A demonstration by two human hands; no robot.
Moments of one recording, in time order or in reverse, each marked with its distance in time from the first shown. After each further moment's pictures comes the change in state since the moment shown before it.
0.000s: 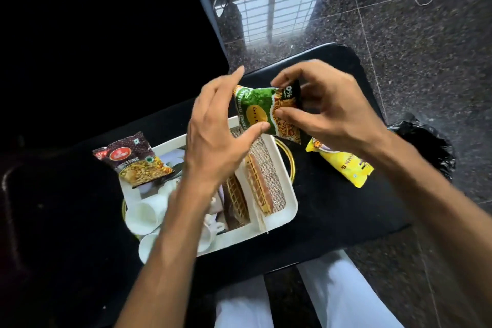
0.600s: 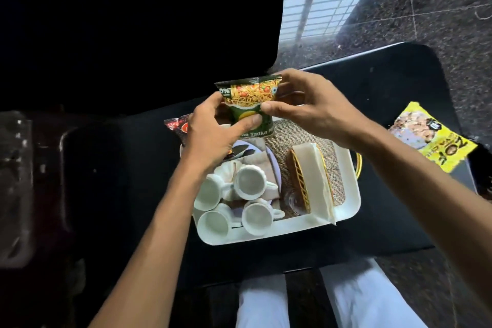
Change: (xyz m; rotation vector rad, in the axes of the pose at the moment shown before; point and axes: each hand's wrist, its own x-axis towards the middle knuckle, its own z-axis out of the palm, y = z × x) left_hand -0.035 -0.142 -0.062 -0.437 0.029 -0.297; right_hand 0.045 -0.058 0.129 0.154 -0.295 0.189
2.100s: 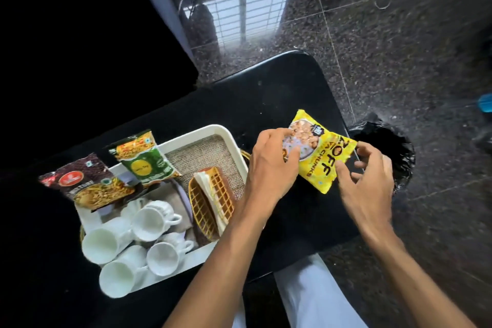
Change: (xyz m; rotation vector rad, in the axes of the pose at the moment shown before) left_hand -0.020 0.103 0.262 0.178 -0.334 0.005; right_hand -0.187 0.181 -0.106 -0.123 0.915 0.588
